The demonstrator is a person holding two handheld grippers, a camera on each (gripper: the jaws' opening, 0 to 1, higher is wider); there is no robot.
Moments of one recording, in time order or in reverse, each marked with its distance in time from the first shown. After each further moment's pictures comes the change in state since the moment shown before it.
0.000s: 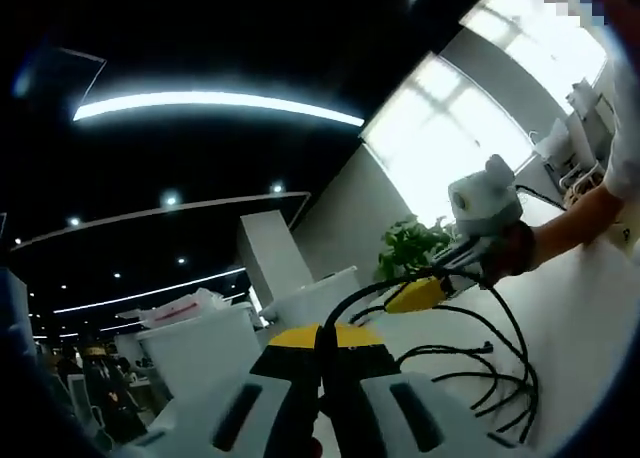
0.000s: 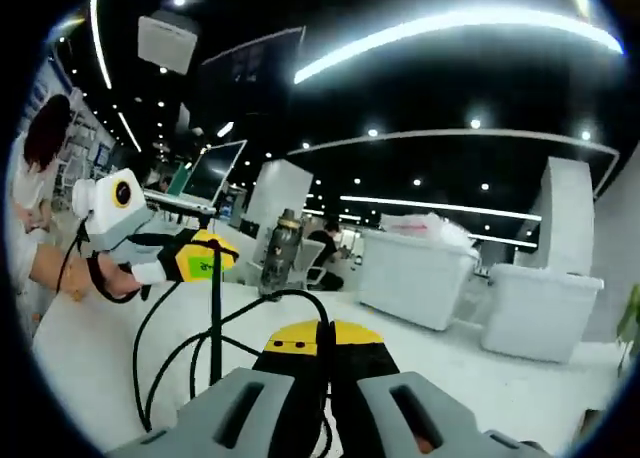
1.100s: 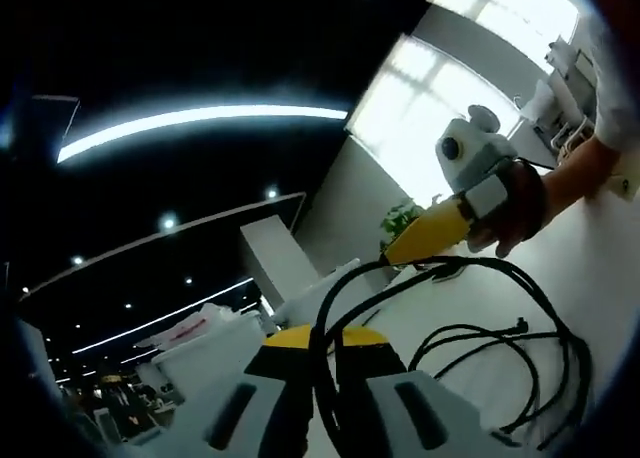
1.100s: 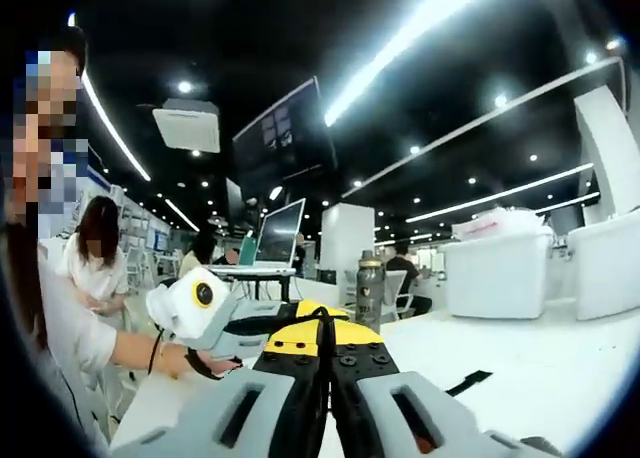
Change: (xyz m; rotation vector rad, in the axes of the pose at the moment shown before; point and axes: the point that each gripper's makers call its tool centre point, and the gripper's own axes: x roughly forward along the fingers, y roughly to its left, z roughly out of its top) left arm 0.002 -0.011 -0.004 0.161 0.020 -0.005; right arm -0.010 0.062 0.024 0.328 -0.106 0.309
